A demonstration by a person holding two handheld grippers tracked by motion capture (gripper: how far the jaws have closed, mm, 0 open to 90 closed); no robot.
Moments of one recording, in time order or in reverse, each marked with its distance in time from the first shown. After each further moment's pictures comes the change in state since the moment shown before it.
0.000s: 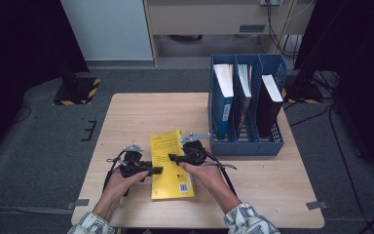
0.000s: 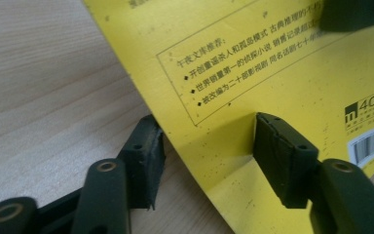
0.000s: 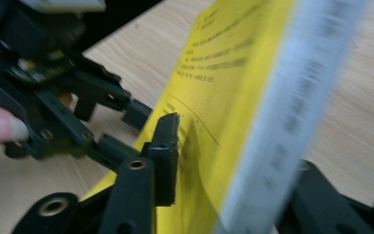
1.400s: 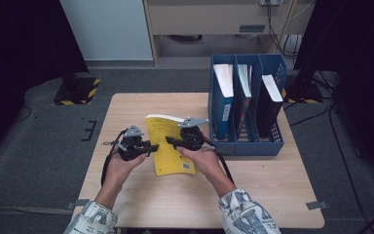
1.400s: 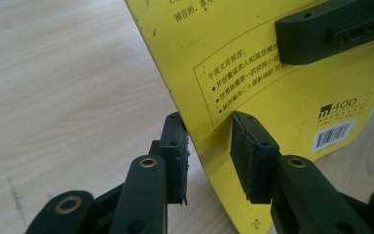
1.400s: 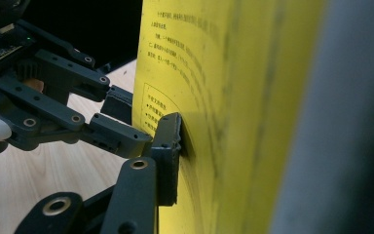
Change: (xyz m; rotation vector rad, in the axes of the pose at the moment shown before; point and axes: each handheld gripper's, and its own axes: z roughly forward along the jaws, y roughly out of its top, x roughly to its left) left arm -0.016 0.064 -0.029 -0.091 0.252 0.215; right arm -0.013 0.047 -0.001 -0.144 -0.029 -0.084
